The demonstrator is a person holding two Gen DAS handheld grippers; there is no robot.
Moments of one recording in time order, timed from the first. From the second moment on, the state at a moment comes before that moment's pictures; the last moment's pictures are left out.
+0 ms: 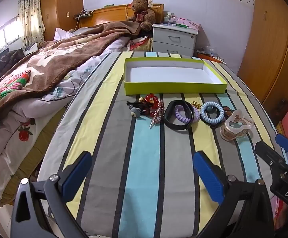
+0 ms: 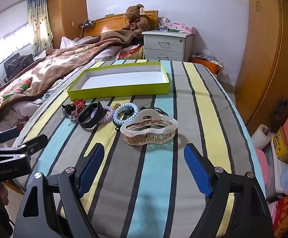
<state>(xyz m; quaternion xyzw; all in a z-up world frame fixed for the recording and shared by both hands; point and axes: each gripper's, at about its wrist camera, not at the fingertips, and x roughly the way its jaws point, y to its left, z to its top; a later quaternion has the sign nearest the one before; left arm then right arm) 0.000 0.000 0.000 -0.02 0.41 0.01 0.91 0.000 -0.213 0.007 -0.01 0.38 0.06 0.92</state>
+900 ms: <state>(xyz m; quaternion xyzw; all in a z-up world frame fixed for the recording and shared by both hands) -0.004 0.008 0.005 -0.03 0.41 0.02 0.91 0.000 -0.210 0.013 0.00 0.38 0.06 0.92</state>
